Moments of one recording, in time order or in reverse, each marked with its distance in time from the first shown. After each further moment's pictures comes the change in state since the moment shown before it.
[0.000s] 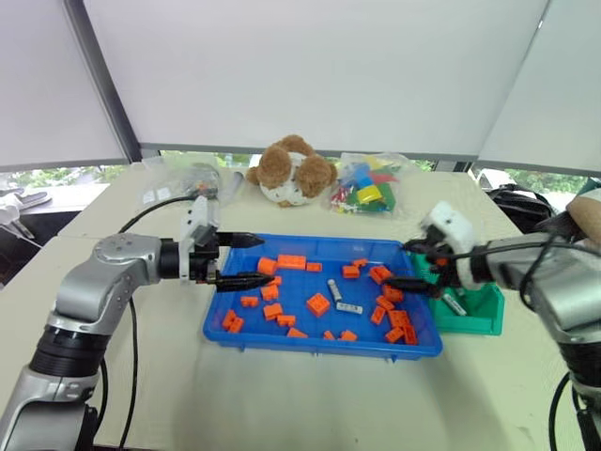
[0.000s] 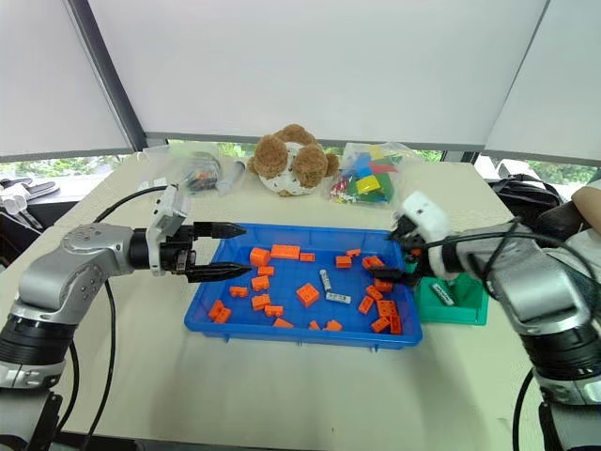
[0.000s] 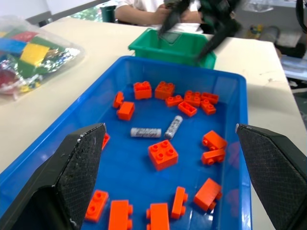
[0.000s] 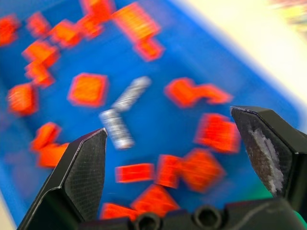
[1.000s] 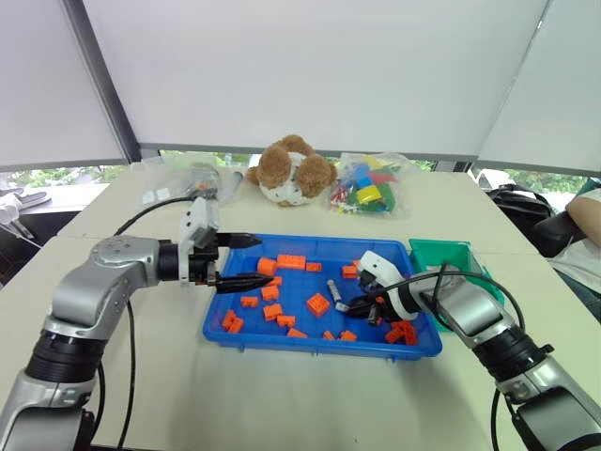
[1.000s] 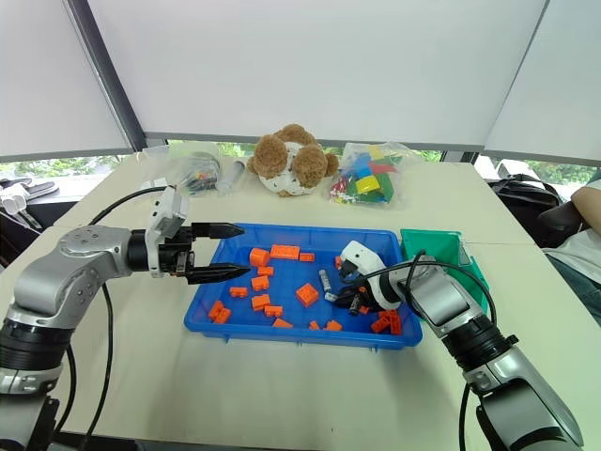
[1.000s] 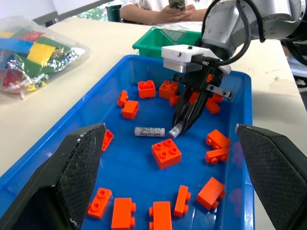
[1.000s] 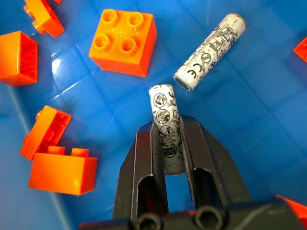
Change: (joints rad) left arm 0.026 0.001 0.009 -0.041 -0.008 0.005 0.038; right arm -0.061 0.148 0.183 0.228 -0.114 -0.064 0.011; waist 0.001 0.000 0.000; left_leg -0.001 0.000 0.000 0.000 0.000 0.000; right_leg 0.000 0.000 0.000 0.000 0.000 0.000
